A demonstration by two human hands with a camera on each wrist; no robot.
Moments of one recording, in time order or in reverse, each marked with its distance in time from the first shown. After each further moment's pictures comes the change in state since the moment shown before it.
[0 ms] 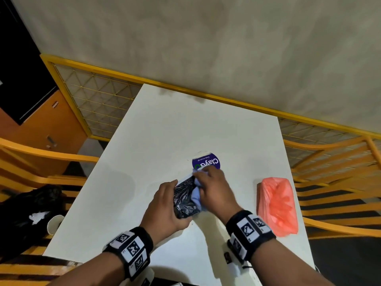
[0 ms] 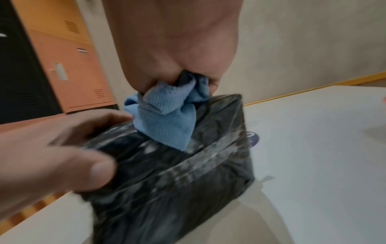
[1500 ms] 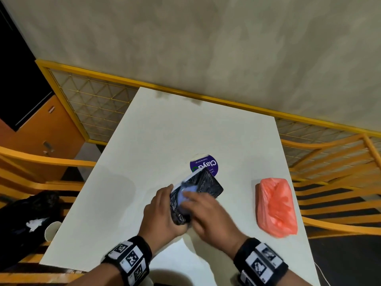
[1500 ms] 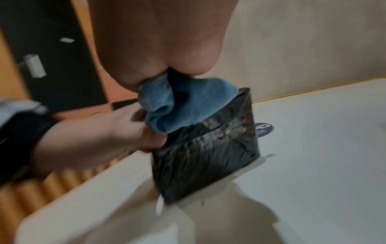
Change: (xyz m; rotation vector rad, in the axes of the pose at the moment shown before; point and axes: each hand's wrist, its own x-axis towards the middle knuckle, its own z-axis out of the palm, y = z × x) left_hand -0.005 0.007 0.001 0.104 0.019 -0.057; right_hand -0.052 -0.019 -0.009 0.180 0.013 -0.383
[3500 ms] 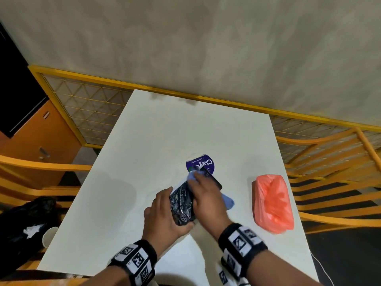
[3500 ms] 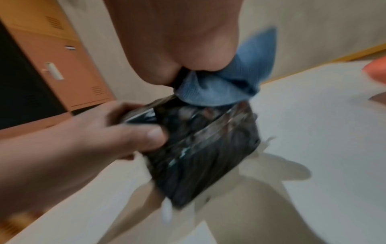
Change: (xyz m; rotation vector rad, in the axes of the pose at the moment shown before) left_hand -0.002 0.003 0.025 0.011 0.079 -0.021; right_hand 0.019 0.032 0.028 -0.112 0.102 0.411
